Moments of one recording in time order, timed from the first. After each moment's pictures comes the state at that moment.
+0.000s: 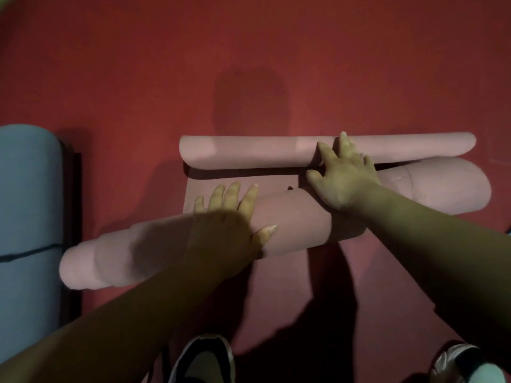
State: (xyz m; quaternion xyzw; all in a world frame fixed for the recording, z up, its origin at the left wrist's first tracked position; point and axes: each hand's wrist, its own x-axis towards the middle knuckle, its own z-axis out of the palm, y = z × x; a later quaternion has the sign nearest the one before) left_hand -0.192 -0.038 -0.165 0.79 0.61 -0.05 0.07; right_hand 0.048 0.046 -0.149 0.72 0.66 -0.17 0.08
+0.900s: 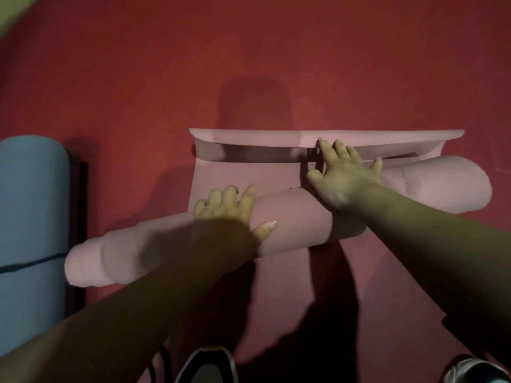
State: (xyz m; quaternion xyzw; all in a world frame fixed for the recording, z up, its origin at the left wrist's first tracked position) left_hand -0.194 -0.020 -0.175 0.79 0.61 0.02 -0.01; right_hand 0.044 0.064 -0.148 0.73 0.66 -0.16 0.10
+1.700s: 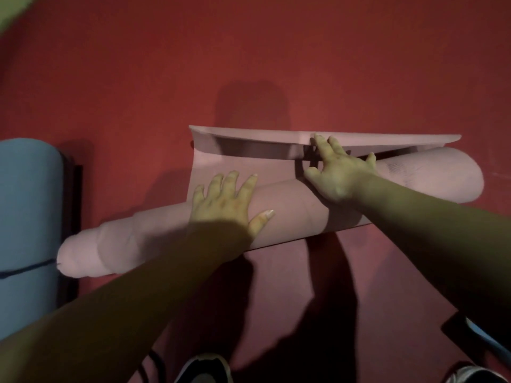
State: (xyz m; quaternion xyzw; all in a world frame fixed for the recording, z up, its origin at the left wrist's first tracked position) left_hand -0.193 0.006 -0.180 0.78 0.62 0.01 0.02; right_hand 0.048 0.082 -0.144 0.72 0.66 -0.20 0.11
